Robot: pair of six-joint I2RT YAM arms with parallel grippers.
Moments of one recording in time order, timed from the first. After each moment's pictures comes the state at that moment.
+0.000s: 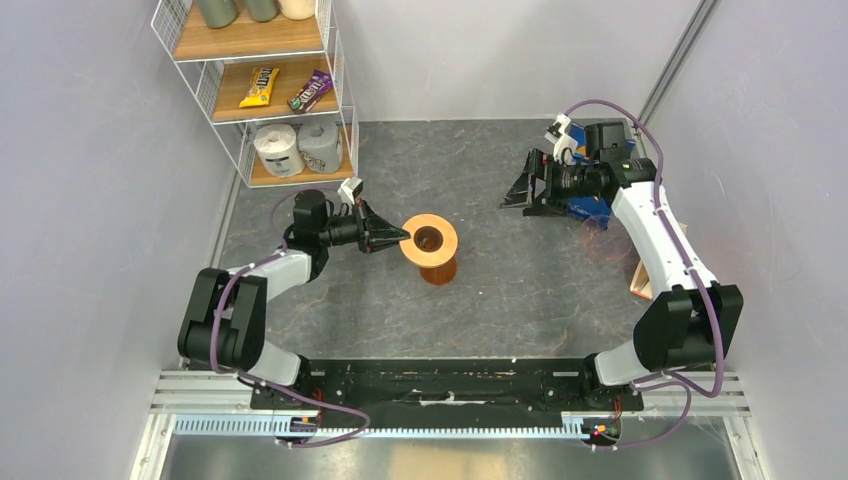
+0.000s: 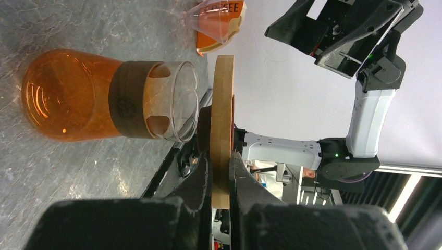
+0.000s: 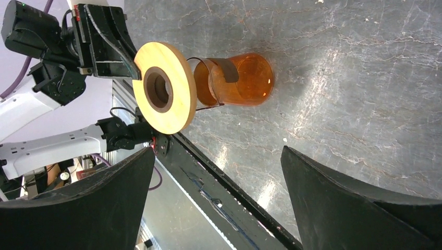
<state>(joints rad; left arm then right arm) -0.19 1.46 0.63 0.53 1.05 -1.18 0.09 1.48 1.39 -0.82 -0.79 0.26</state>
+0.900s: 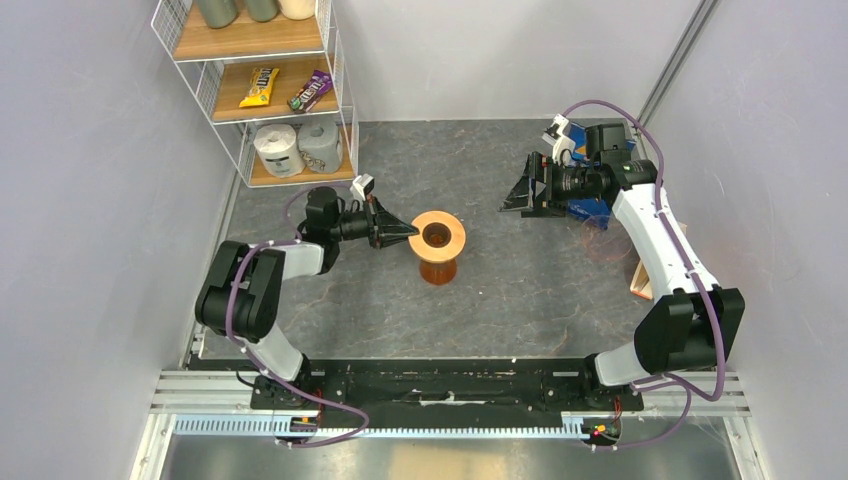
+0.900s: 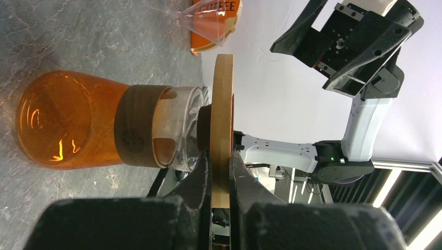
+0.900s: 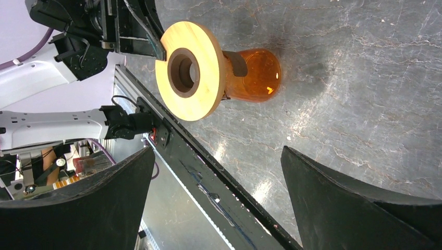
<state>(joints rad) -0.23 1.65 0.68 0.74 1.06 -1.28 0.09 1.46 1.38 -0.83 -0.84 0.21</state>
